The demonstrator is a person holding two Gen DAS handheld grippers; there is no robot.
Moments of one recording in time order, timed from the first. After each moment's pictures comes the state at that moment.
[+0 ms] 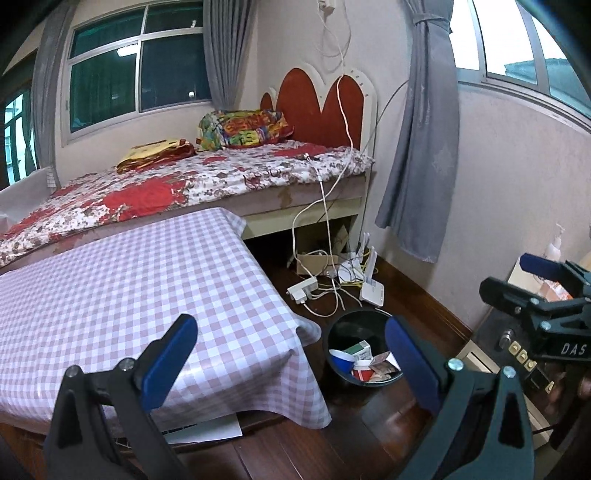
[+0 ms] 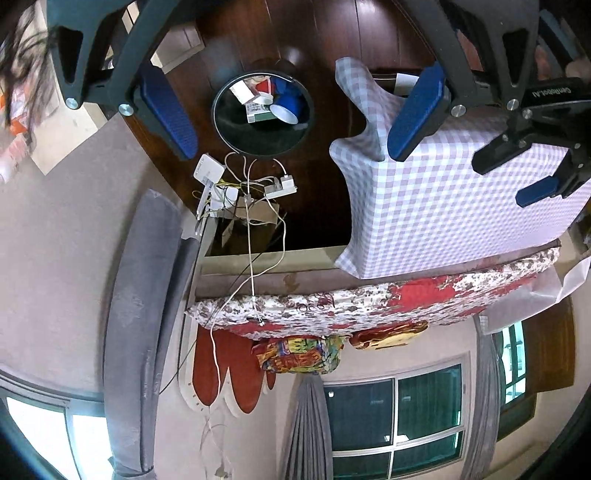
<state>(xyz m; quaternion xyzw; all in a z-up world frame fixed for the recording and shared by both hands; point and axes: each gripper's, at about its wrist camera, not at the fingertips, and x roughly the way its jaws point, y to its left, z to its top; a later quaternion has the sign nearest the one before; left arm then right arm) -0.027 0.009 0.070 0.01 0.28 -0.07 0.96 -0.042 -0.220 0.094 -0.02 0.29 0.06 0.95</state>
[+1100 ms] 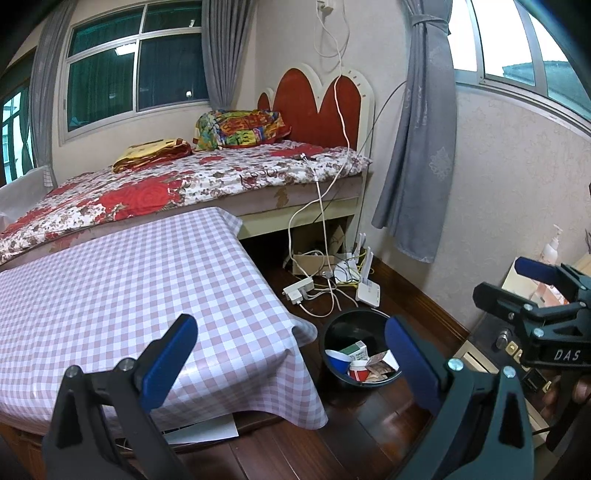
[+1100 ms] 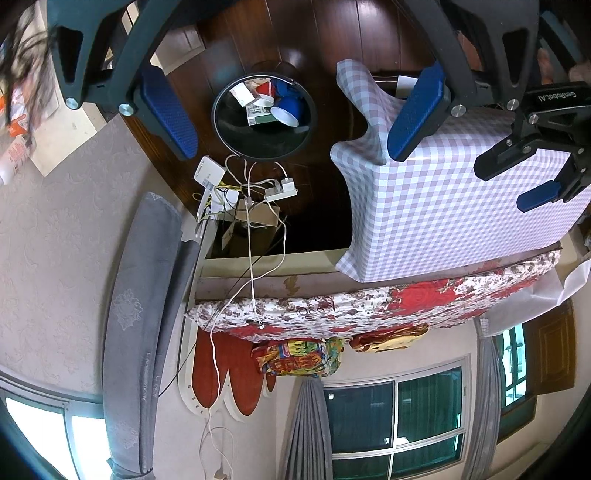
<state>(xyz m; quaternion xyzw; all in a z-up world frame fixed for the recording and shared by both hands) -0.027 0.004 0.071 0.01 0.28 -0.08 0.96 -0.043 -0.217 0.089 -0.02 0.29 0.07 0.95</state>
